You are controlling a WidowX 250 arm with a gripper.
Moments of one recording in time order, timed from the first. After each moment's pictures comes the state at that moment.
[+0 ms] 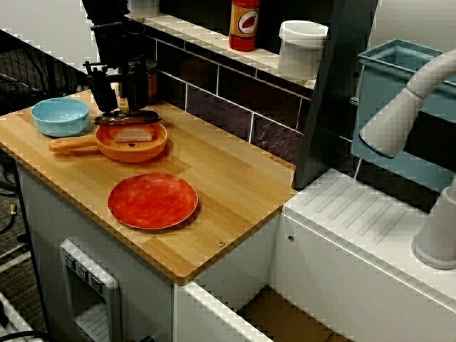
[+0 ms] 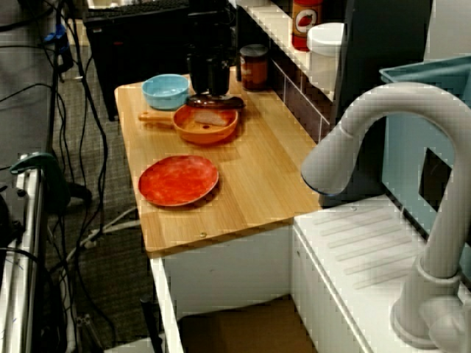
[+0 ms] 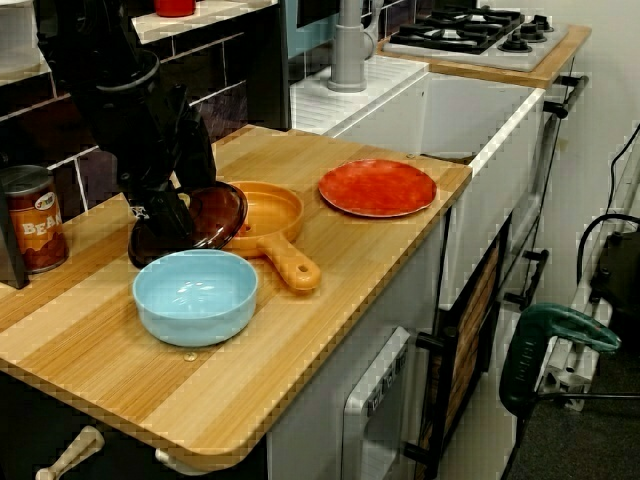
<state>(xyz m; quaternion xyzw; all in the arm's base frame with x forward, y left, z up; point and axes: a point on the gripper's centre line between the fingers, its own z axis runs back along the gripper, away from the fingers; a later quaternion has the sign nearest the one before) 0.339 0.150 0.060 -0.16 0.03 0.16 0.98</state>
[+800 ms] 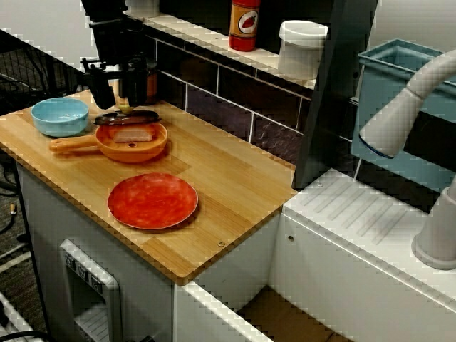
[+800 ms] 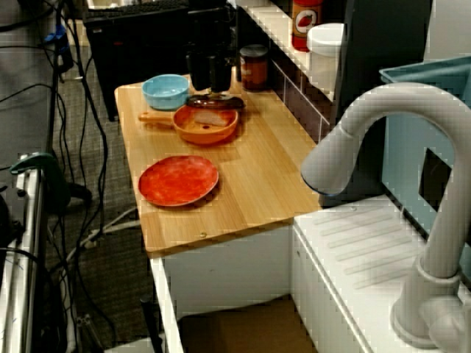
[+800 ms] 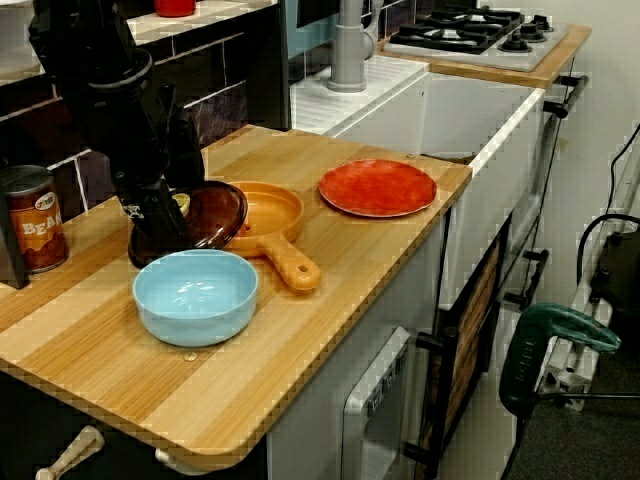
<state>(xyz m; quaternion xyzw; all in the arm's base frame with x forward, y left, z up) 0.342 0.157 0.062 -0.14 0.02 0.19 0.97</state>
